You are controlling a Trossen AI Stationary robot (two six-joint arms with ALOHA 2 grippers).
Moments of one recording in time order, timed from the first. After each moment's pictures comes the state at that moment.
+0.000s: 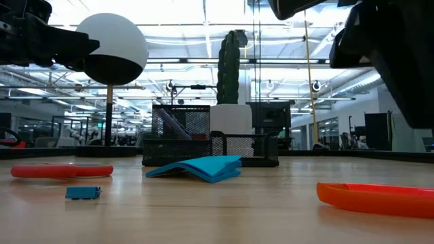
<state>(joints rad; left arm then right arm) -0.15 0.01 0.01 0.08 -0.05 0.15 0.59 2.12 1.69 -0.98 -0.11 0.91</state>
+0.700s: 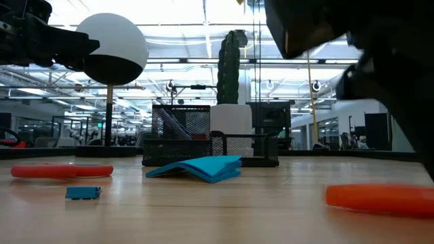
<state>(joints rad) -0.15 0.01 0.01 0.08 -0.05 0.15 0.60 2.17 1.64 -0.89 -0.13 0.90</state>
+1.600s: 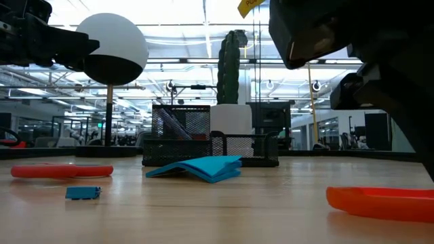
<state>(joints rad) -0.15 0.01 0.01 0.08 -0.05 0.15 0.60 2.18 1.59 -0.86 -0.14 0.80</state>
